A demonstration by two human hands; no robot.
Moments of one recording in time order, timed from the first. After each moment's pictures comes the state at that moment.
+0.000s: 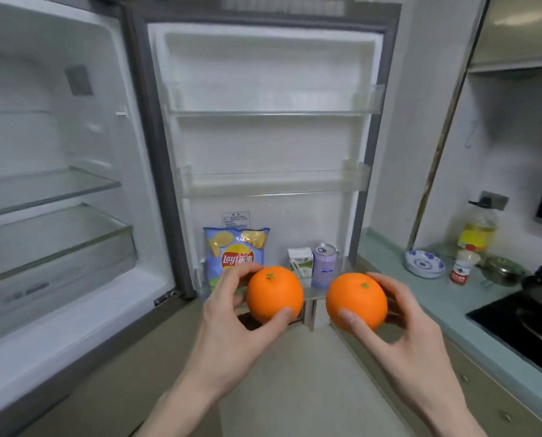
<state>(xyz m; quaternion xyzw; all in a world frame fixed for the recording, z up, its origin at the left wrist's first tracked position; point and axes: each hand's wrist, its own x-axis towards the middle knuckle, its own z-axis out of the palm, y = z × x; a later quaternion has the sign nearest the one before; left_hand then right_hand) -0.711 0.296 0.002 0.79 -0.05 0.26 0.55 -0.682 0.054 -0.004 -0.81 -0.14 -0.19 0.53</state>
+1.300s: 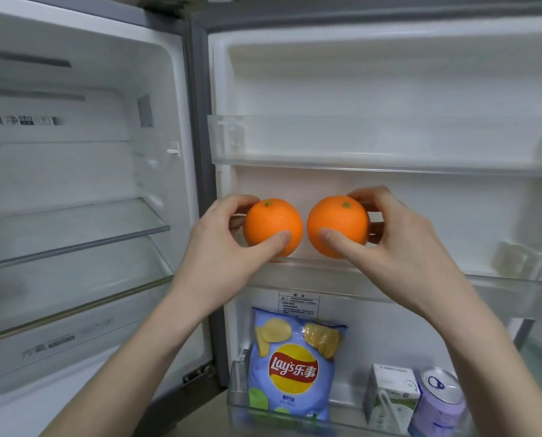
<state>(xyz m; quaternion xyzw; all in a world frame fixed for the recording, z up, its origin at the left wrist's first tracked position) -0.509 0.438 0.128 0.82 0.07 0.40 0.40 -0.419 0.225 0.150 -0.83 -0.33 -0.18 0.41</state>
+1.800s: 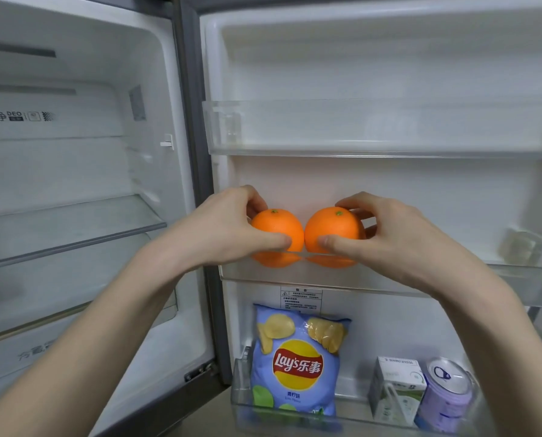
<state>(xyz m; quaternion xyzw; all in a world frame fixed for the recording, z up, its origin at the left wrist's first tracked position) -0.496 0.444 0.174 0.95 0.13 0.18 0.22 -0.404 0.232 0.161 -0.89 -0.32 -0.08 0.31</state>
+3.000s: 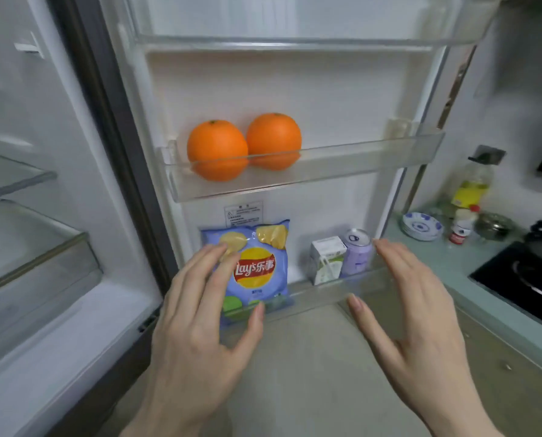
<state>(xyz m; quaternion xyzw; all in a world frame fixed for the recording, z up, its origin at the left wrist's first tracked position) -0.601 0.426 -0.023 0.86 -0.13 0.42 0.25 -0.588 0.172 -0.021 -0.88 -0.15 -0.35 0.26</state>
